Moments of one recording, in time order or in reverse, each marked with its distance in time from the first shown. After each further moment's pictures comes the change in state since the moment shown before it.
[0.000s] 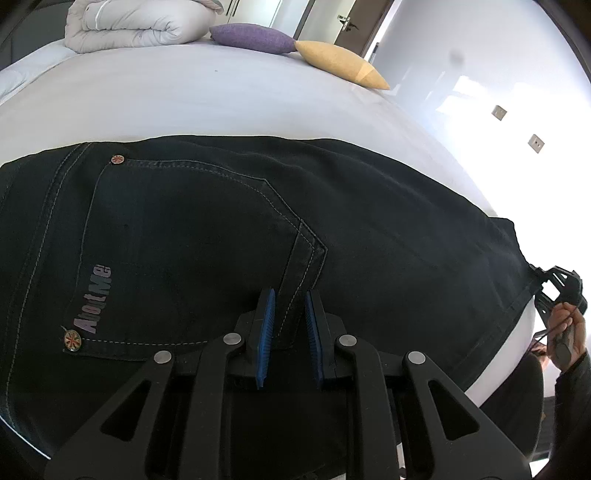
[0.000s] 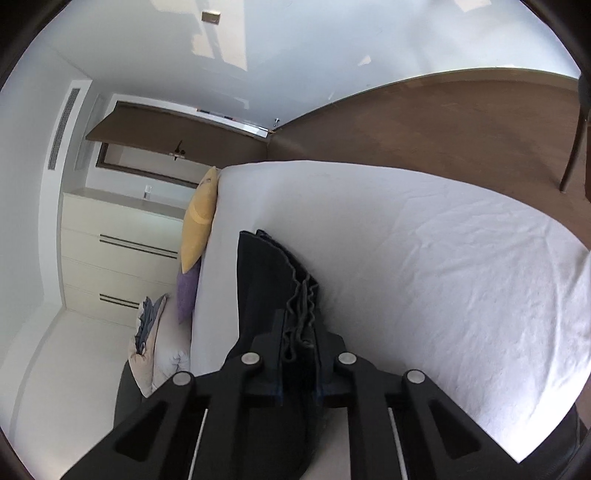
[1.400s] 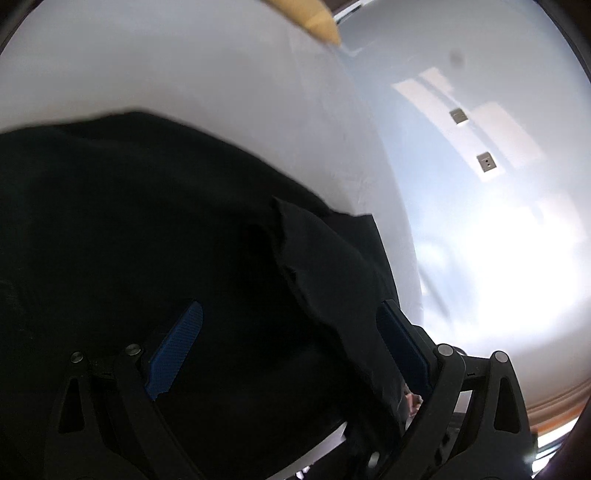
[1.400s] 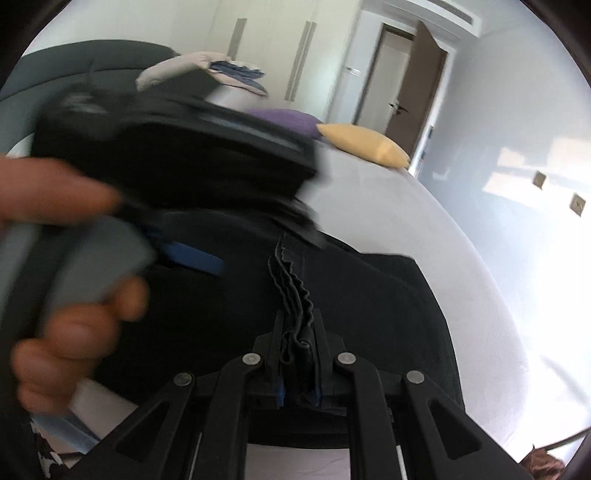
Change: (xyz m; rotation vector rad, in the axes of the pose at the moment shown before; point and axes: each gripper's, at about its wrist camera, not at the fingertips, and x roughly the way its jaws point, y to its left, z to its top) left arm 0.061 -0.090 0.084 -0.190 0.313 -0.388; right arm 0.088 0.203 -0.359 -1.517 0.066 -0.264
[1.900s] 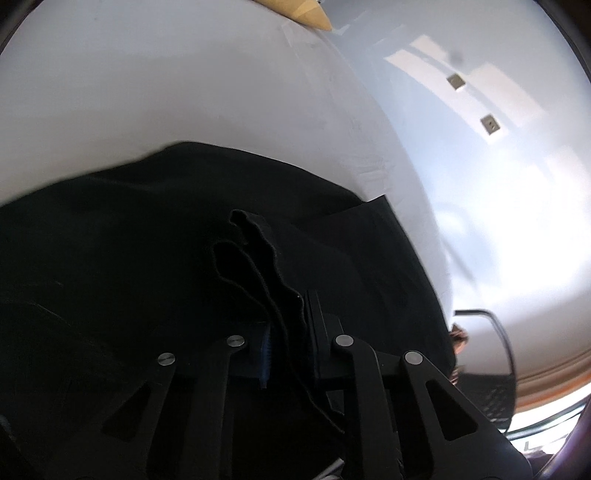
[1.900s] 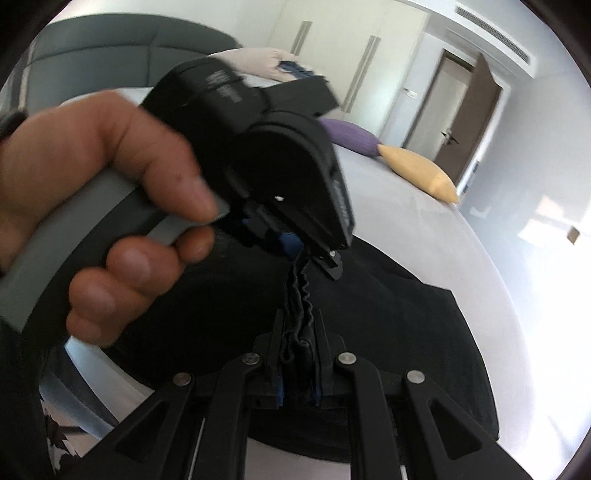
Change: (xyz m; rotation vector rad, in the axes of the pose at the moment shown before) left arm -0.019 0.029 0.039 0.175 0.049 0.095; right arm 0.002 0.055 0.000 -0.185 -0.023 0.109
